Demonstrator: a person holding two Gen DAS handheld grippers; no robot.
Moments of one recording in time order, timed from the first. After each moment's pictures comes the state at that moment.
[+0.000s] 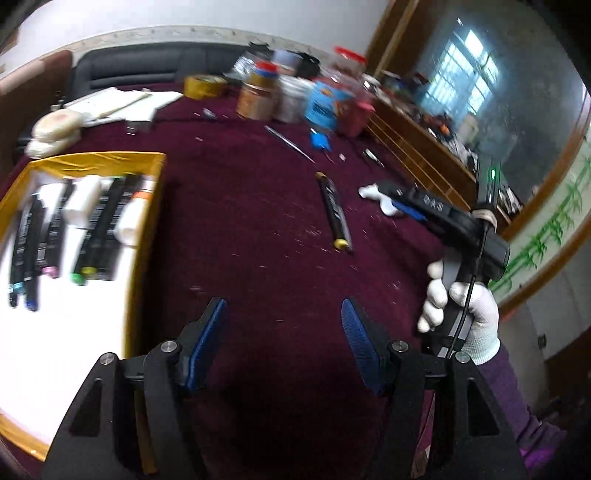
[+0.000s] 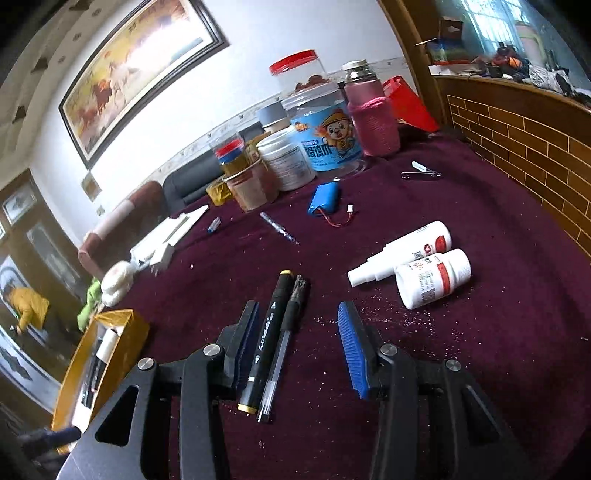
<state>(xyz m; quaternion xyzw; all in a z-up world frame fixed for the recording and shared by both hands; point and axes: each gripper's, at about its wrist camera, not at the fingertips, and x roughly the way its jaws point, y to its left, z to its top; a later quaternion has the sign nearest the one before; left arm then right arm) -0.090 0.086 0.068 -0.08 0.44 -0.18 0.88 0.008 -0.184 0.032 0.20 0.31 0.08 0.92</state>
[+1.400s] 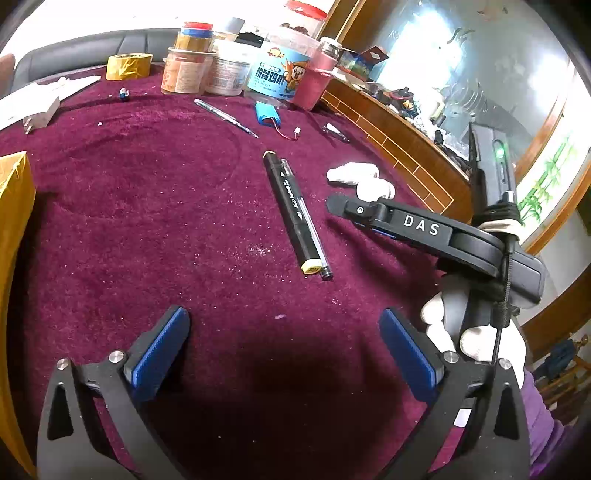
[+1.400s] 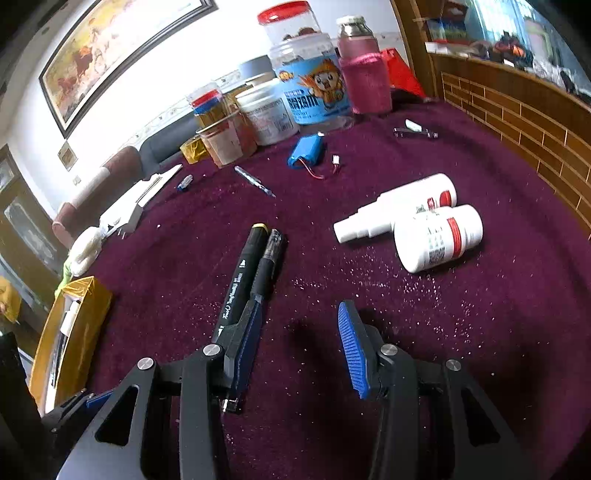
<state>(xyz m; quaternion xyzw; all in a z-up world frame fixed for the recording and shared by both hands) -0.015 0.021 0.009 -0.08 0.44 -0.29 0.85 0.026 -0.177 -0.004 0.18 0.39 0.05 0.90</state>
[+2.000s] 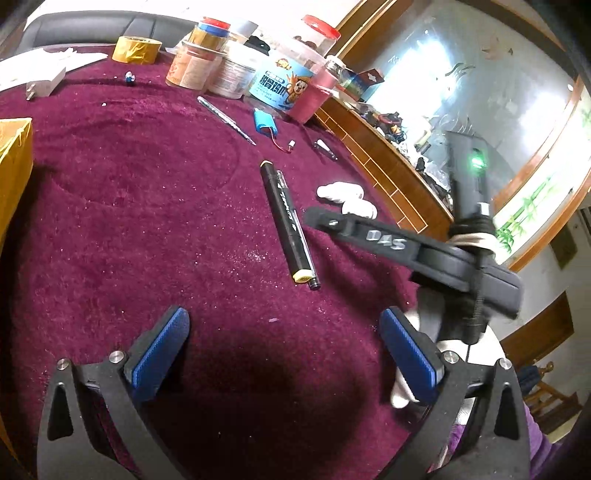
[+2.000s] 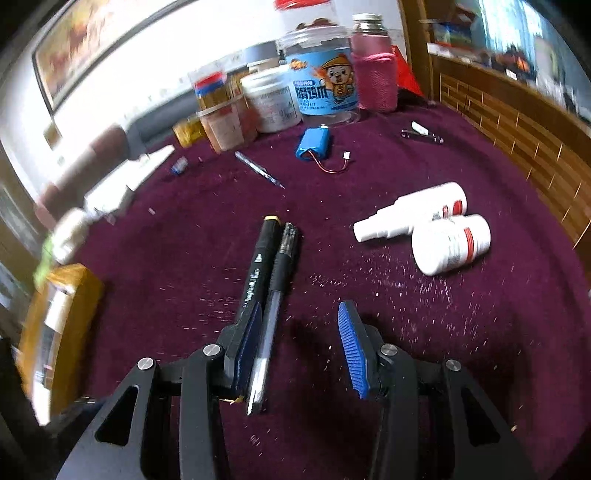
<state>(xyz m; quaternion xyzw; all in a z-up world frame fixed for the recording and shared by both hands) -0.010 0.044 0.007 -0.16 0.43 -0.32 0.83 0.036 -0.140 0.009 0.11 0.42 0.01 0.90</state>
